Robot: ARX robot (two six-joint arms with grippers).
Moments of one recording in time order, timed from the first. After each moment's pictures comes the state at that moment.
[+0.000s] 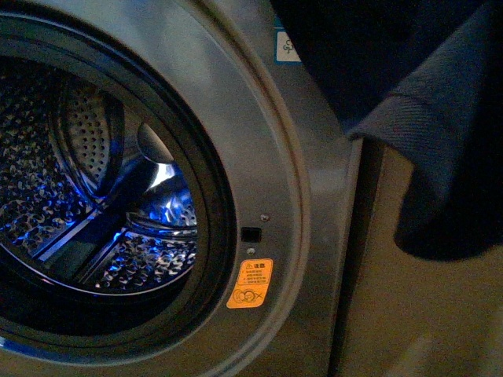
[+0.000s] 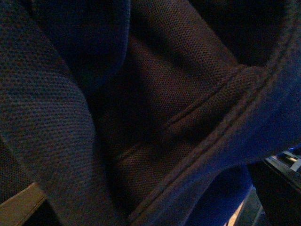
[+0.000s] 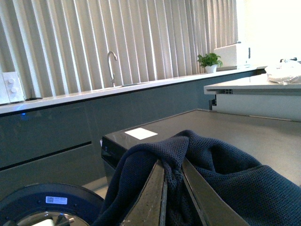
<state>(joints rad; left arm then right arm) -0.48 1.15 1.04 0.84 0.93 -0.60 0.17 1.31 1.91 -0.15 -0.71 0.39</state>
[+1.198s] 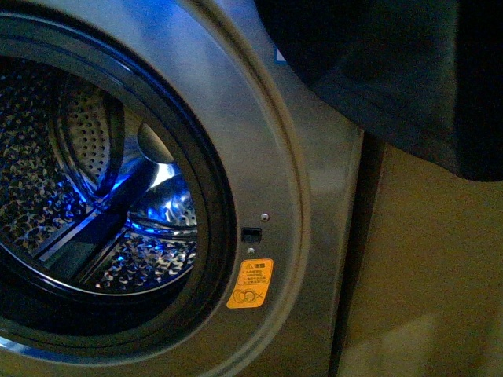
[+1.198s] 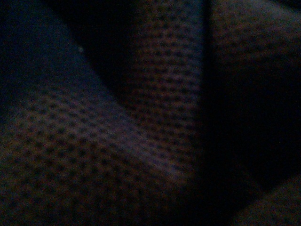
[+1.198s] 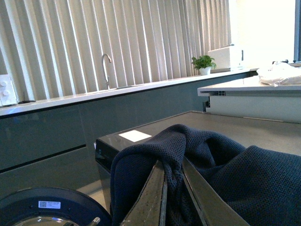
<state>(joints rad) -0.83 1.46 1.46 0.50 -0.01 -0.07 0.17 1.31 1.91 -0.15 -0.69 0.38</state>
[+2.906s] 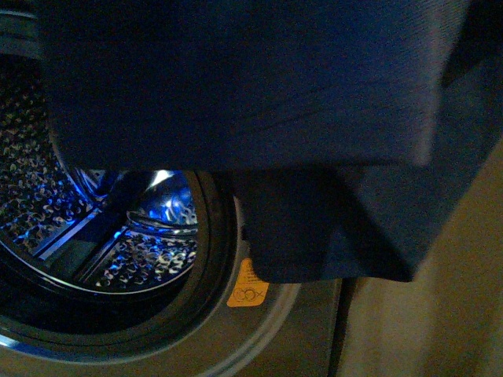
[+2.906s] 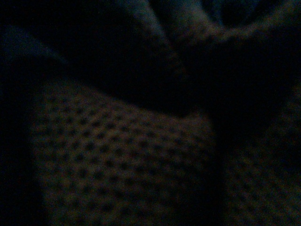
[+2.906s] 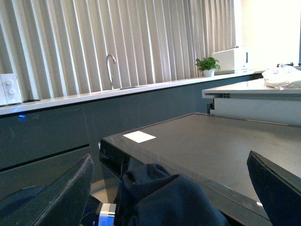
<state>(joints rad) -0.44 1.23 0.98 0.62 -0.10 -0.18 0.17 1.30 1.91 -0.15 -0.70 0.38</state>
